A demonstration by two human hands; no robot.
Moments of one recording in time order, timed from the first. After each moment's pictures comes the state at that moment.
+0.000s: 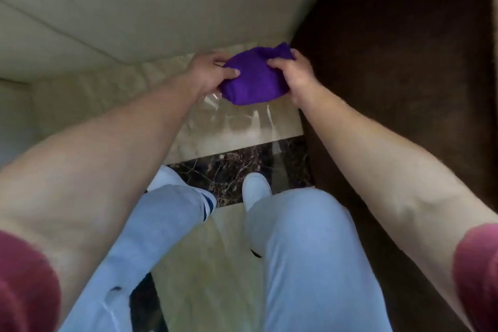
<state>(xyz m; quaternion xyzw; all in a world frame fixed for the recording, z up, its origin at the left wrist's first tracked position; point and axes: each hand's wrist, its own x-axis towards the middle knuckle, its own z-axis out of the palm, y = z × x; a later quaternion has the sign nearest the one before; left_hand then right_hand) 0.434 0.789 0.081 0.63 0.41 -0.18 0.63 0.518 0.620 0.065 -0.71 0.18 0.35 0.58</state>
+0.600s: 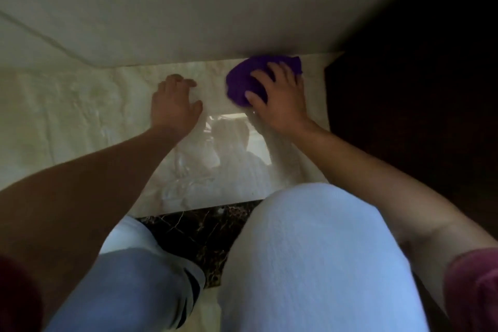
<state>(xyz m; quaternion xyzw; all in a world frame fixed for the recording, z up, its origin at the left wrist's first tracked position) 0.385 0.882 -0.171 0.93 0.29 -0.08 0.22 0.532 0.679 -0.166 -0.93 -0.33 0.14 0.09</state>
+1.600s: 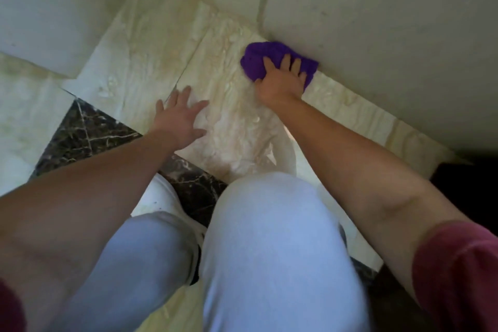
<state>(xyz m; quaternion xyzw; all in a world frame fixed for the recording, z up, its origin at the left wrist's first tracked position) 0.145 0.949 -0.171 0.82 0.47 -0.28 0.18 0.397 0.934 -0.191 -0.83 -0.48 0.26 -0.08</state>
